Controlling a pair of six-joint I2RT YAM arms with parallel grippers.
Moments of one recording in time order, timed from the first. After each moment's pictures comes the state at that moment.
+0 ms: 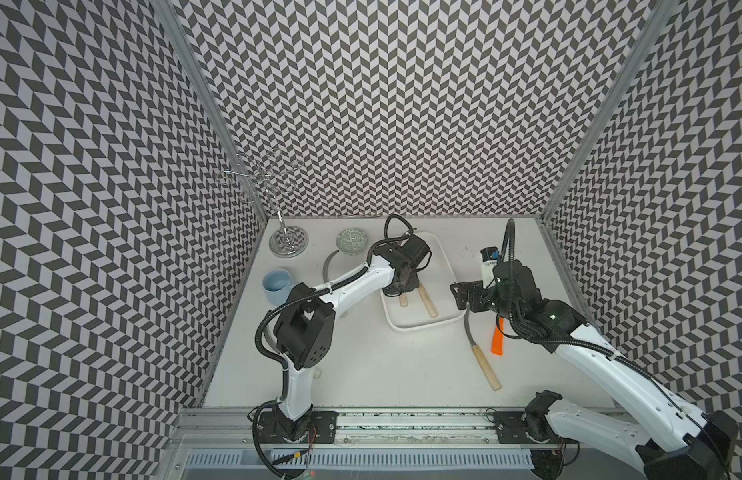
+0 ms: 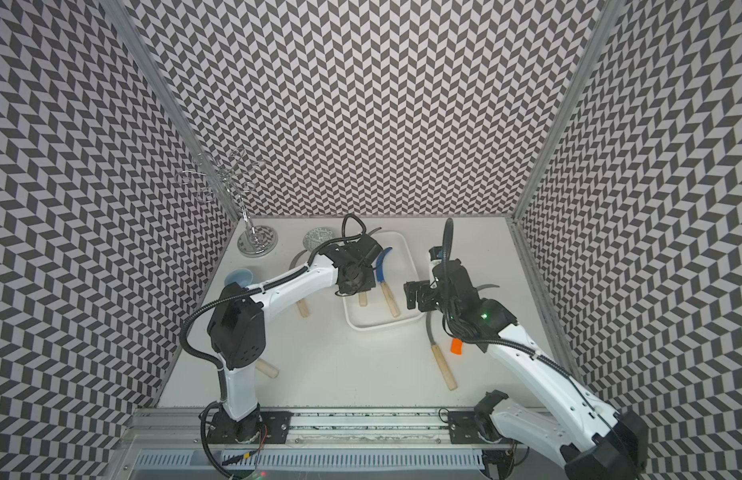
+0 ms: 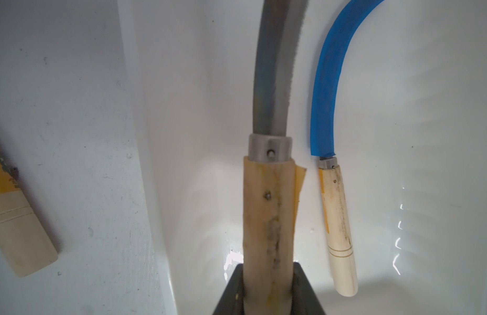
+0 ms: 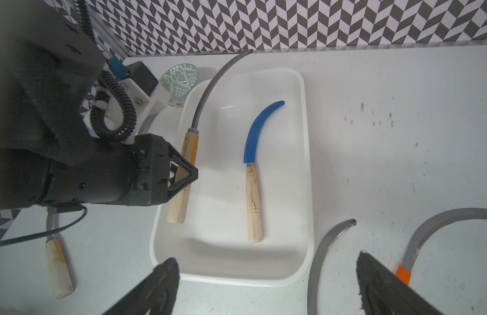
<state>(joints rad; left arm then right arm) -0.74 1.95 1.65 -0.90 -0.19 -0.86 0.57 1.02 0.93 -0.55 0.12 0.34</state>
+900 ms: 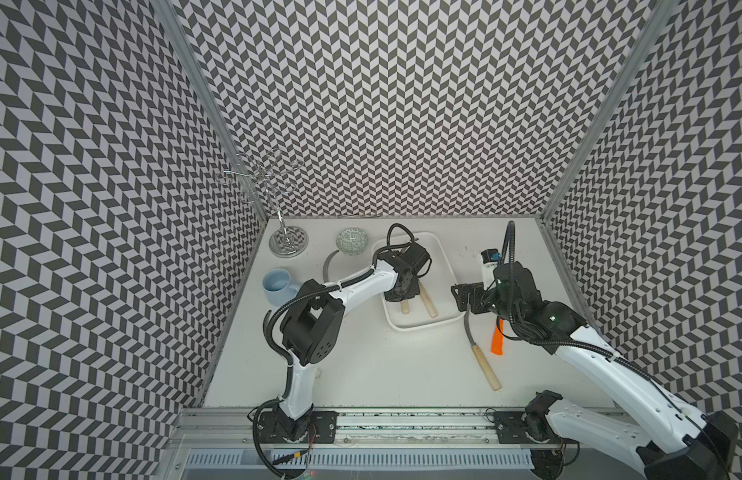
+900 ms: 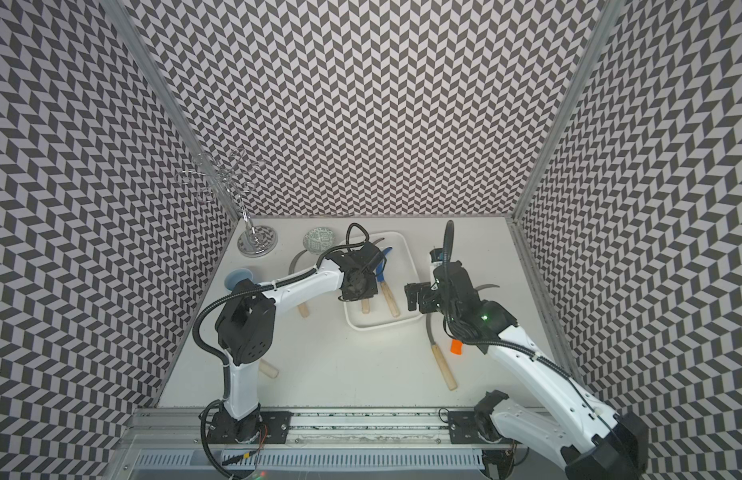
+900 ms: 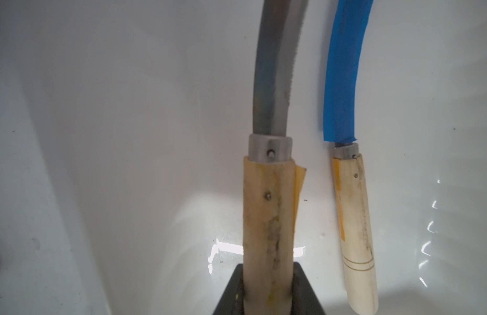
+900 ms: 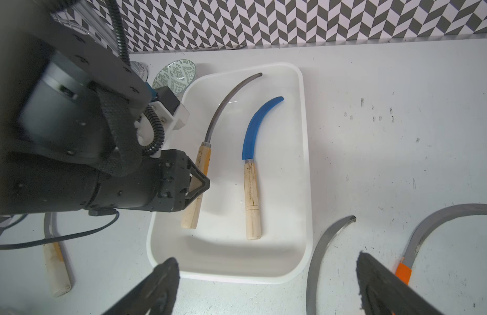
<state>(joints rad) -0.74 2.01 1.59 -0.83 -0.13 -0.86 0.56 1.02 0.91 -0.54 0.11 0.34</state>
